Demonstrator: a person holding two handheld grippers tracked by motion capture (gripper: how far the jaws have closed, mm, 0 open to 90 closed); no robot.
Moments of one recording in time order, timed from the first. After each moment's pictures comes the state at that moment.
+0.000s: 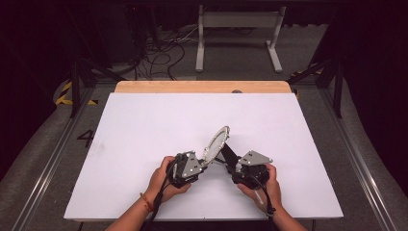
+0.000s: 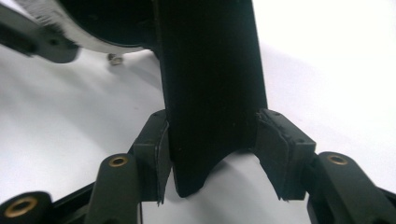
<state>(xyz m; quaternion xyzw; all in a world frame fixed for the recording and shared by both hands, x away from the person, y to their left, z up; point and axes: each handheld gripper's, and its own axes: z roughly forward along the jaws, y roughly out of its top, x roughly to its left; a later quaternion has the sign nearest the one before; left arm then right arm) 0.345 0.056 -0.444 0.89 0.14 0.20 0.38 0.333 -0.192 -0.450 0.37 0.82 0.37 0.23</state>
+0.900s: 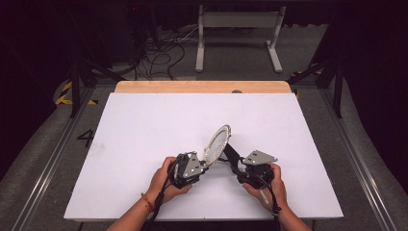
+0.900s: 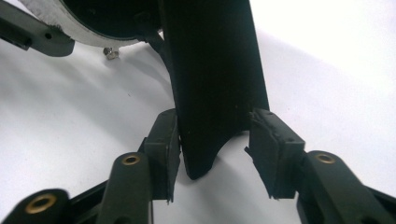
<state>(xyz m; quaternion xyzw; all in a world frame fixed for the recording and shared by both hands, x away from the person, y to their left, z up) 0.345 0.053 -0.444 0.90 0.13 0.19 0.38 0.332 -0.204 -0.447 0.37 0.82 0.36 0.22</state>
